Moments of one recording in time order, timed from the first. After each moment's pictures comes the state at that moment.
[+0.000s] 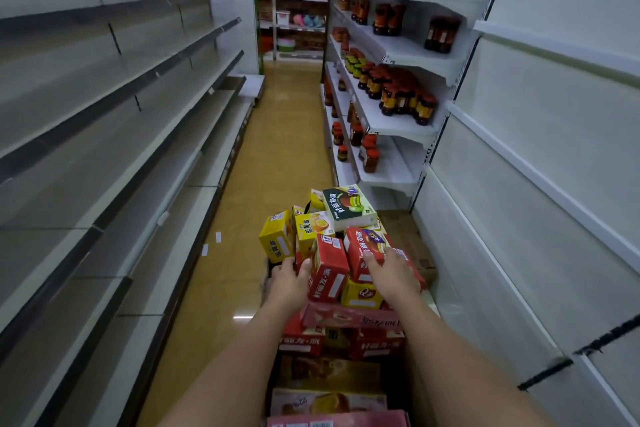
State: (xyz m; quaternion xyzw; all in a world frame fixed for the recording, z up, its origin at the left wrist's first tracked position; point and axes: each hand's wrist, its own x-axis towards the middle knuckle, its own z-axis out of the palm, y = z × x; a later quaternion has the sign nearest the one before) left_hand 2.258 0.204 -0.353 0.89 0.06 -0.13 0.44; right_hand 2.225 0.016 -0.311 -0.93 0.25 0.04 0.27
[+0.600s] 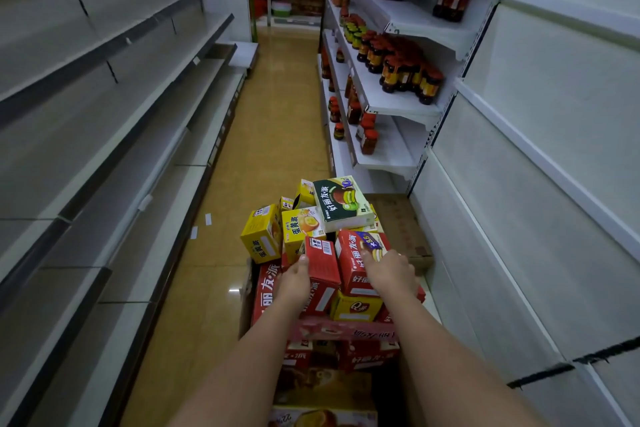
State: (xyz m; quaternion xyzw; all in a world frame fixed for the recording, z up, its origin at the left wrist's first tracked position) left_hand 2.305 0.157 -0.388 0.80 0.15 -0.22 0.54; right_hand 2.277 -0.004 -0.328 -0.91 0.34 0.06 0.24
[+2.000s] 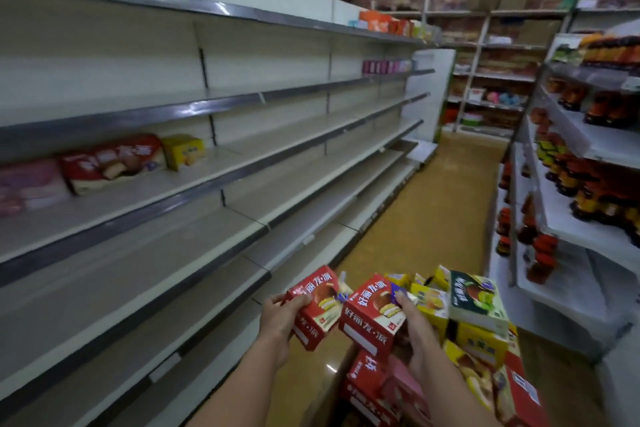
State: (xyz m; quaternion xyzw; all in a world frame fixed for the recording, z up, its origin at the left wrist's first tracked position) left_hand 2.163 0.305 -0.288 0.50 0.37 0.11 0.78; right_hand 2.250 0.113 -0.291 -0.62 0.17 0.25 0.72
